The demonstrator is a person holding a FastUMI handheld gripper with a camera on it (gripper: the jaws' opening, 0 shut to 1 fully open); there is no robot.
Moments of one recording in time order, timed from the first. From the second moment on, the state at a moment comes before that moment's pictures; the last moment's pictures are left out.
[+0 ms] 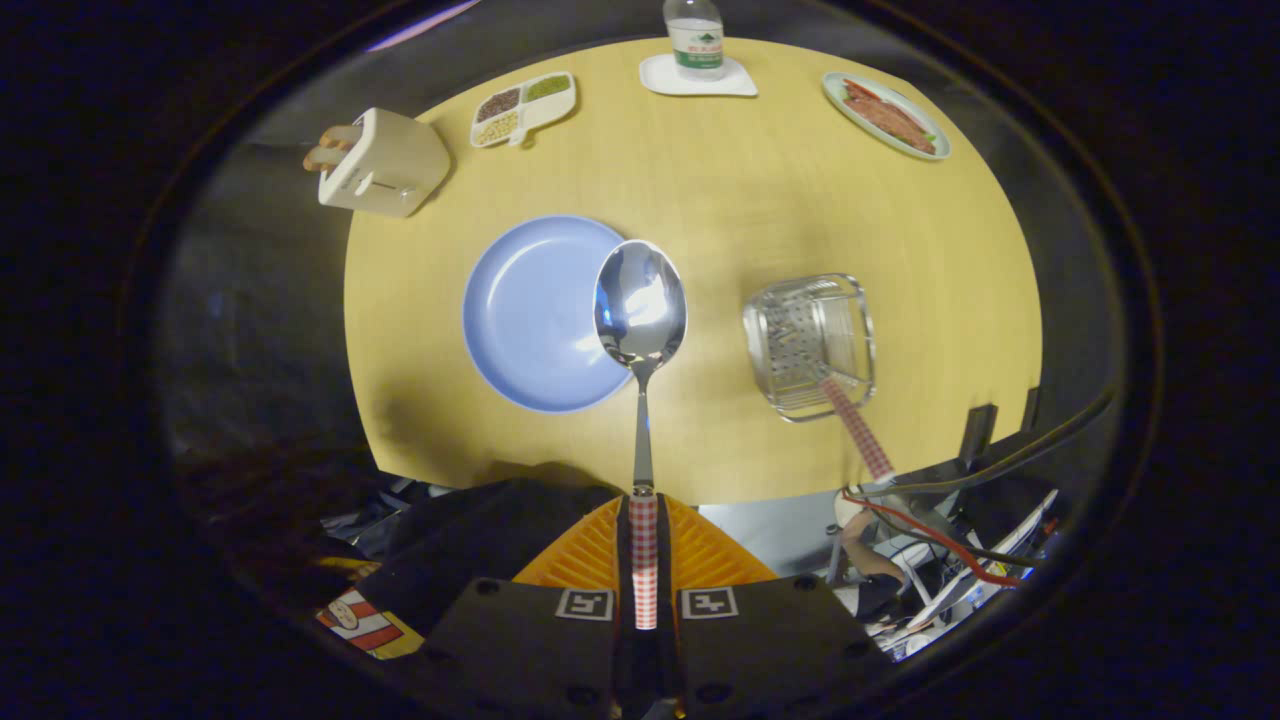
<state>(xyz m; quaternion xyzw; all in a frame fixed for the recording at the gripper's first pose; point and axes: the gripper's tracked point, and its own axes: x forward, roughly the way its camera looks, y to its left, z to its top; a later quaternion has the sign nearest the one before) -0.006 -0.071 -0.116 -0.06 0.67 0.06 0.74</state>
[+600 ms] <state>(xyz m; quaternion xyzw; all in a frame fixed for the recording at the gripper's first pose) 0.019 -0.150 -0.122 -0.13 0.79 0.05 0.60</state>
